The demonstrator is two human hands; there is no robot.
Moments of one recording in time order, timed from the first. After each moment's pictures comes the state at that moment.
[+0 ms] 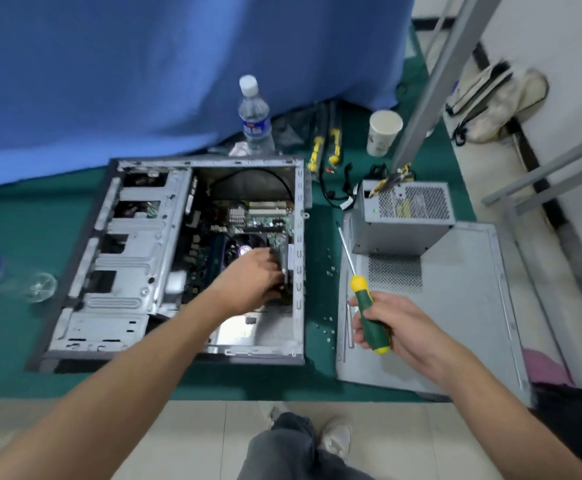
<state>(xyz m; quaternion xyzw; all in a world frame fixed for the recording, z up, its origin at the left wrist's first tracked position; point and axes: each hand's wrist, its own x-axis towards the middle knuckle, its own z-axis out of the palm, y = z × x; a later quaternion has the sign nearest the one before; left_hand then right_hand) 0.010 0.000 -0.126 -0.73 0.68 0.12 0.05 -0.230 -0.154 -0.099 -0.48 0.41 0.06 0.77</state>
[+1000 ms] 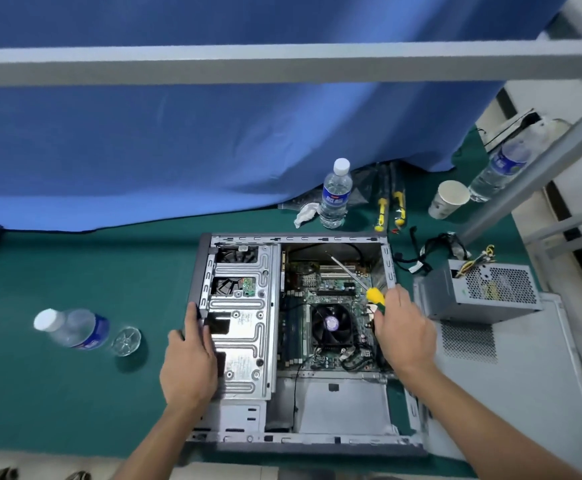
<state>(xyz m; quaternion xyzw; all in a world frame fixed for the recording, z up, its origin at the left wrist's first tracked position) 0.126 0.182 -0.077 -0.98 0.07 0.09 -0.15 -0.036 -0.100 -0.073 -0.92 0.39 -0.02 0.07</state>
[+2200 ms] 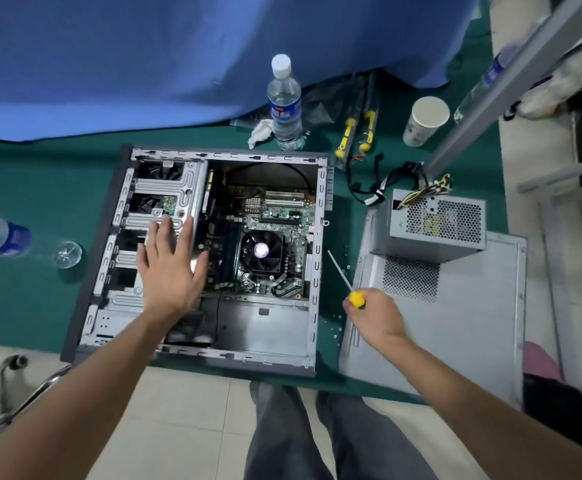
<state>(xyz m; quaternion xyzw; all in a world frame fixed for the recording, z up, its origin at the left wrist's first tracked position) 0.074 0.096 -0.101 -0.97 0.20 0.09 -0.05 -0.157 -0.154 -0.117 -0.79 0.43 0.15 0.41</state>
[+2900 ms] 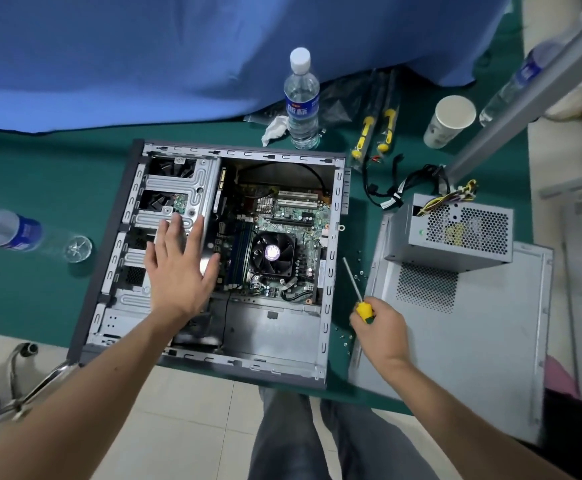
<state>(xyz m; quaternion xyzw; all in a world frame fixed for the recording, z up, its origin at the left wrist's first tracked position) 0.065 0.099 -0.106 -0.97 0.20 0.09 -0.05 -0.168 -0.132 -0.140 -0.78 0.46 0.06 0.42</state>
